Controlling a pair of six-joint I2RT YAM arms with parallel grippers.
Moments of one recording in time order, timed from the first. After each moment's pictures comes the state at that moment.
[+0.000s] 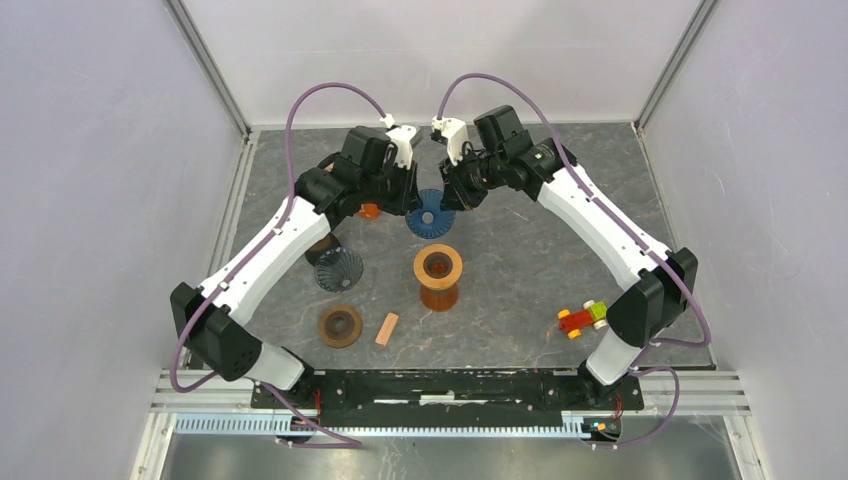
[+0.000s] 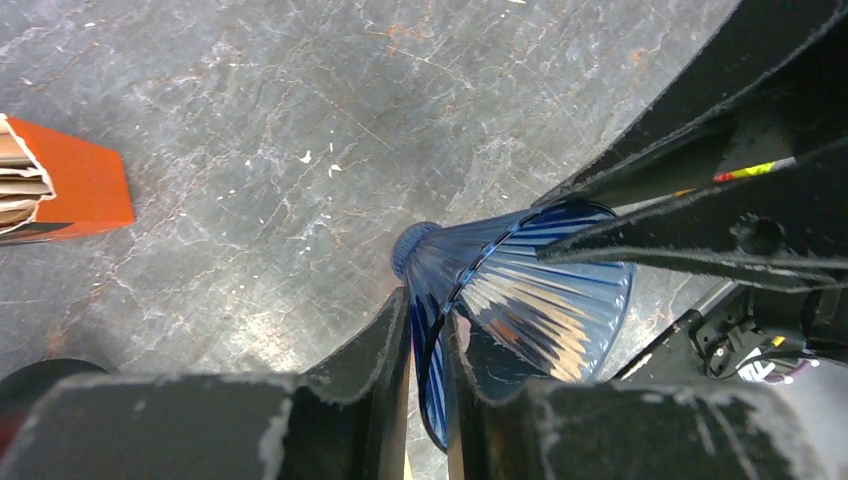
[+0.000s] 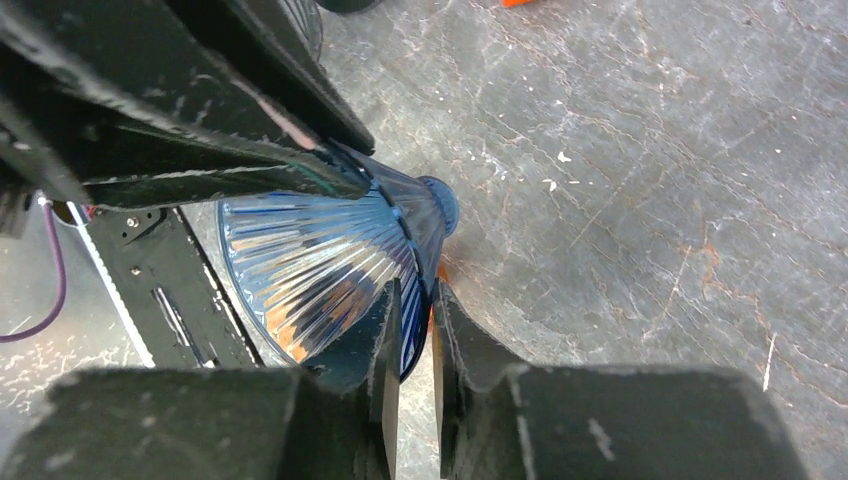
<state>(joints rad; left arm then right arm) -0.58 1.47 1.48 -0.69 0.18 -0.21 0.60 1.68 1.73 -0.83 -0.46 -0.12</state>
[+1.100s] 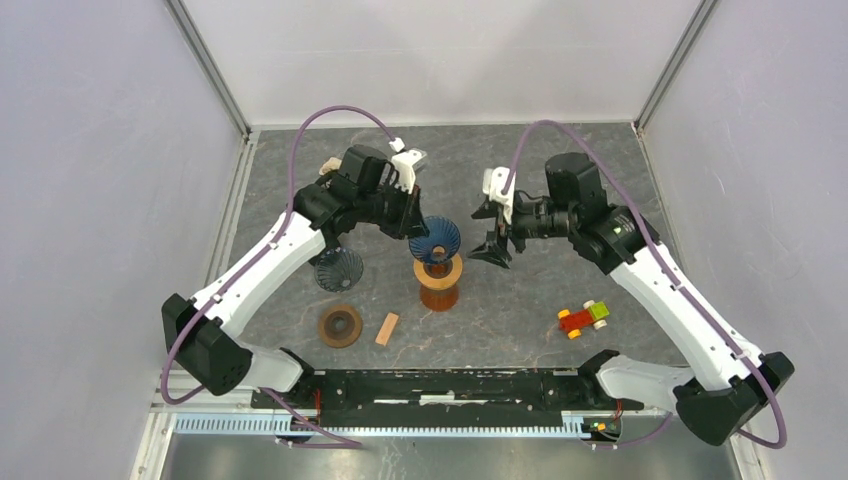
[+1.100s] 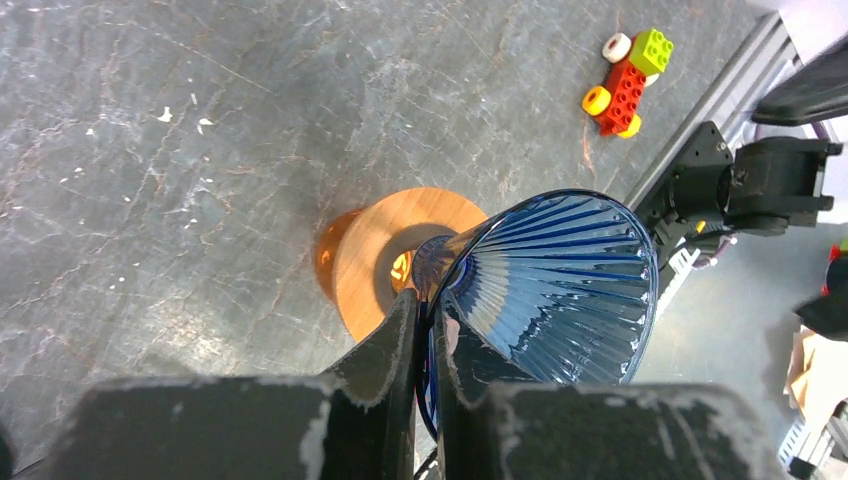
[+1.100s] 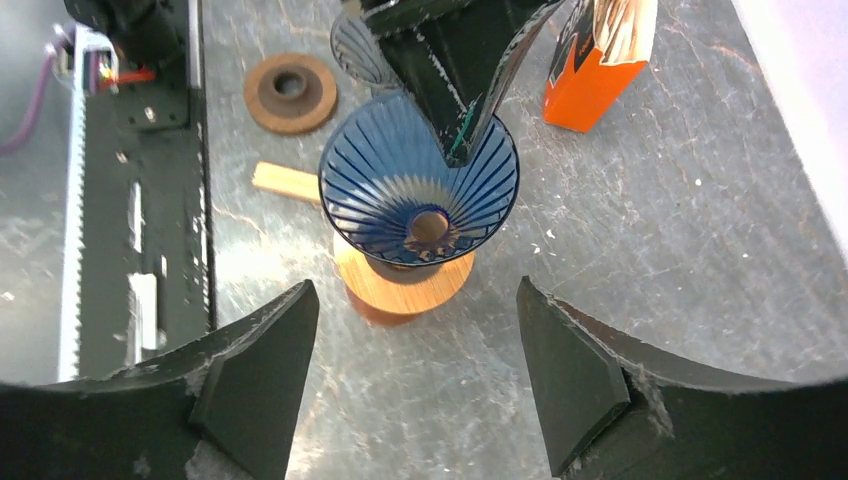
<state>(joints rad) -0.60 1.38 1.34 -0.67 0.40 -0.18 0.56 1.16 1.29 -0.65 -0.70 -0.46</state>
